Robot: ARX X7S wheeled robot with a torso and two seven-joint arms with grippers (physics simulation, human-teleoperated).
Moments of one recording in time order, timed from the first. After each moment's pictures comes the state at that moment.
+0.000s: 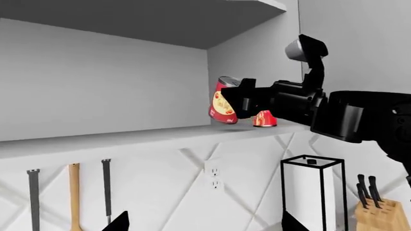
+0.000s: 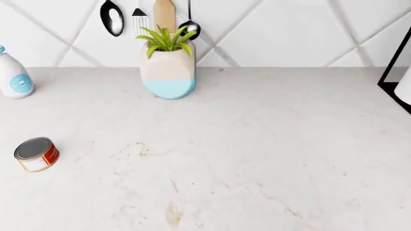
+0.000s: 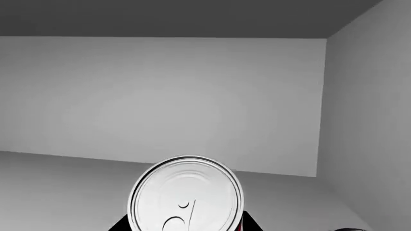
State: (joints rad) left arm -1.86 -0.78 0.25 0.28 -2.30 -1.04 -0.97; right arm 2.35 0.02 -0.02 1.16 0.01 0.90 -0.16
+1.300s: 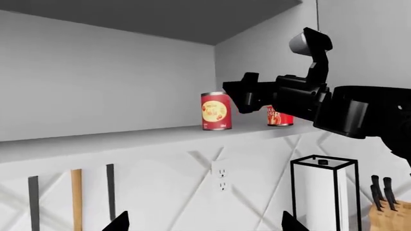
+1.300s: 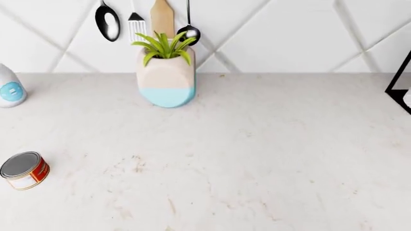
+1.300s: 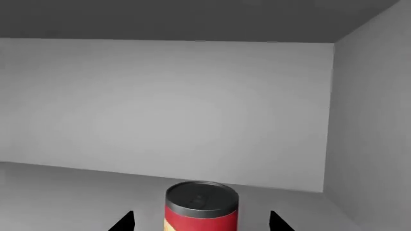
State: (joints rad) left arm -1.86 -0.80 0.28 0.29 -2.30 -1.02 -0.96; right arm 2.35 0.02 -0.02 1.14 0.00 0.90 -0.17
